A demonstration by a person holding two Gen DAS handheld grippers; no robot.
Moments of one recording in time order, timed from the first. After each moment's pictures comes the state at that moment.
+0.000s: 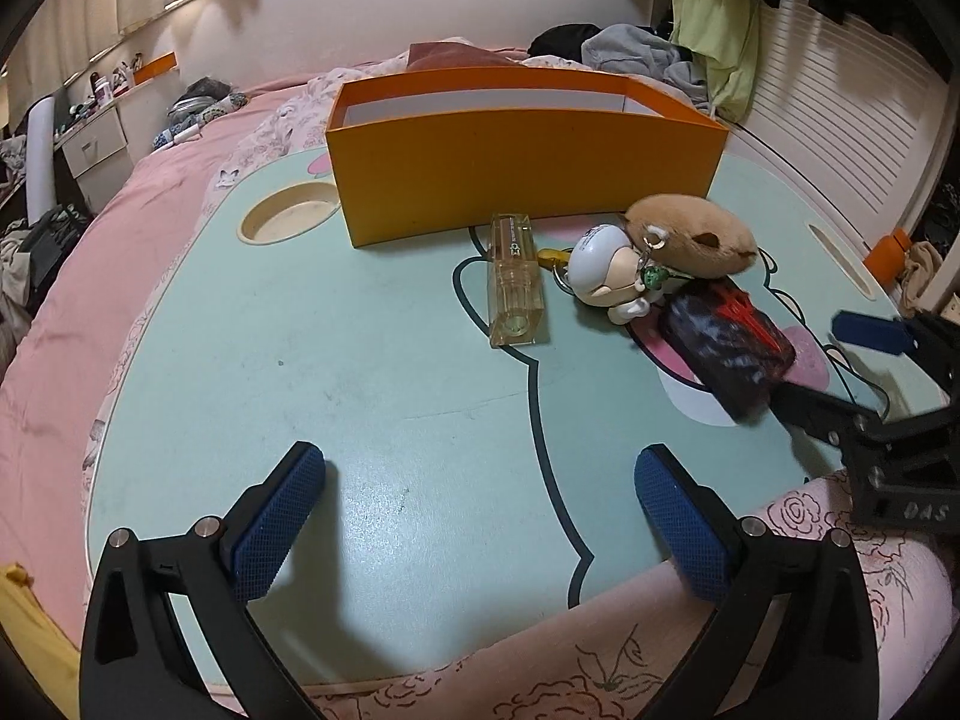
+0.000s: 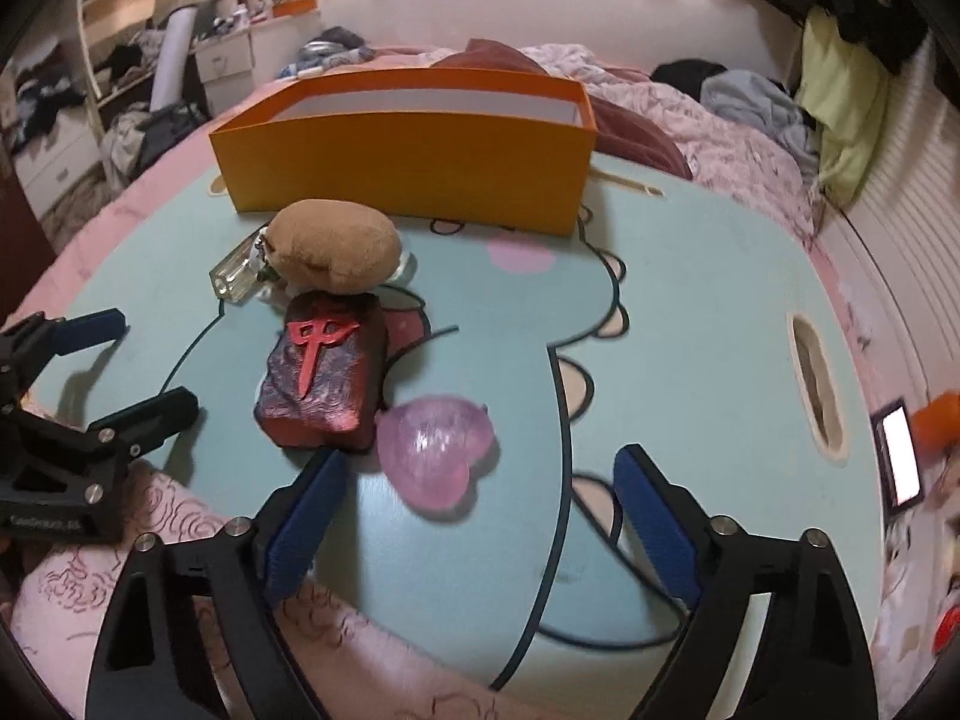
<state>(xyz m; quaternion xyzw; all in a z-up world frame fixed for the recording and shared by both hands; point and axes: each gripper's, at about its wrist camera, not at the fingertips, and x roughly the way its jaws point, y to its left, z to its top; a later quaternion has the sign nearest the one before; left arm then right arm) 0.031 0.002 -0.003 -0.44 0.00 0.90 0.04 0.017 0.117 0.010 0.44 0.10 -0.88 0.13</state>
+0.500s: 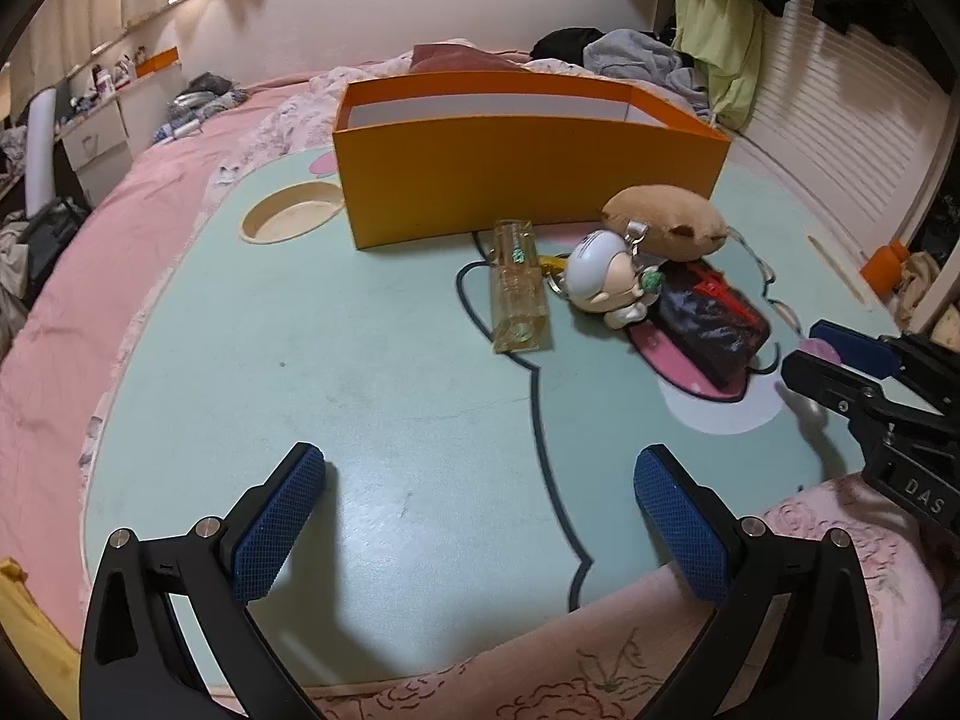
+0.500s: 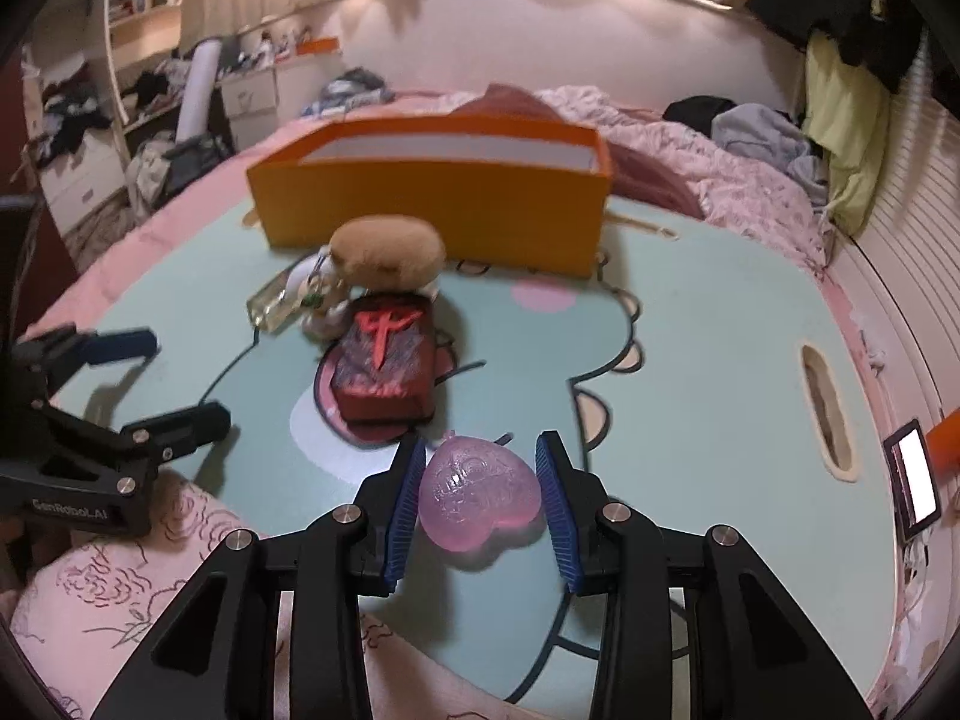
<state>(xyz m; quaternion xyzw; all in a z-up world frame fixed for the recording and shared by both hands) 0.030 -0.002 0.003 -0.44 -0.01 0.90 0.05 0.027 0.123 0.017 0.39 0.08 -0.90 0.15</state>
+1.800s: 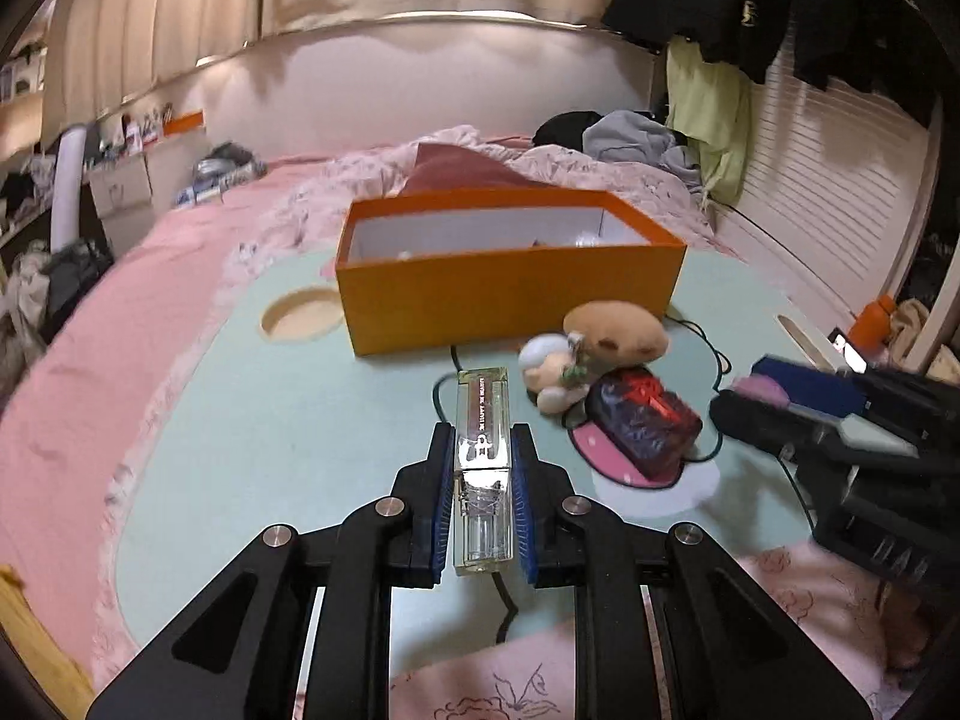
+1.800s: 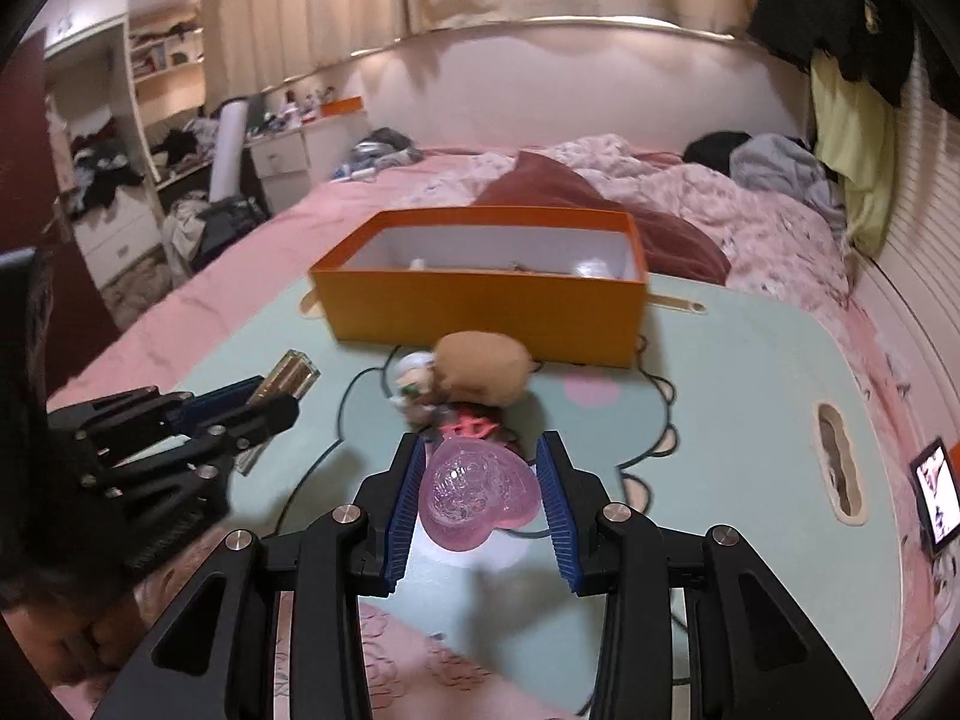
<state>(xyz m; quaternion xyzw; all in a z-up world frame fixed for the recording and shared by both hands) 0.049 0.012 0.037 -0.35 -0.02 0.94 0.03 0.044 0.098 0.057 0.34 0.04 -0.92 0.20</state>
